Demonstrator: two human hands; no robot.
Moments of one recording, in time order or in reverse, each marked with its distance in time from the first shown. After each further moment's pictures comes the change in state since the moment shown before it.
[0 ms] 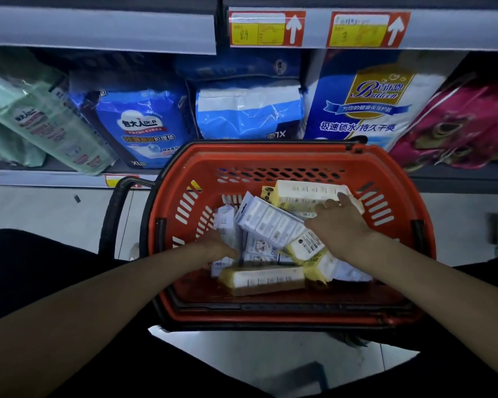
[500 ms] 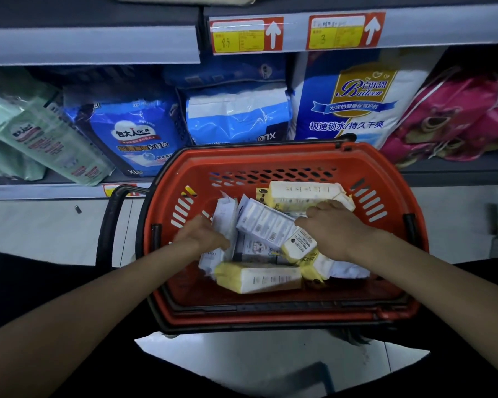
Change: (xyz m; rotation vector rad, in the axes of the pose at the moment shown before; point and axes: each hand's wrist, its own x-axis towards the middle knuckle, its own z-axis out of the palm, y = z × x) left_hand -0.035 0.029 -0.035 0.128 0.225 0.020; right_hand -0.013 0.007 0.003 0.245 0.083 -0.102
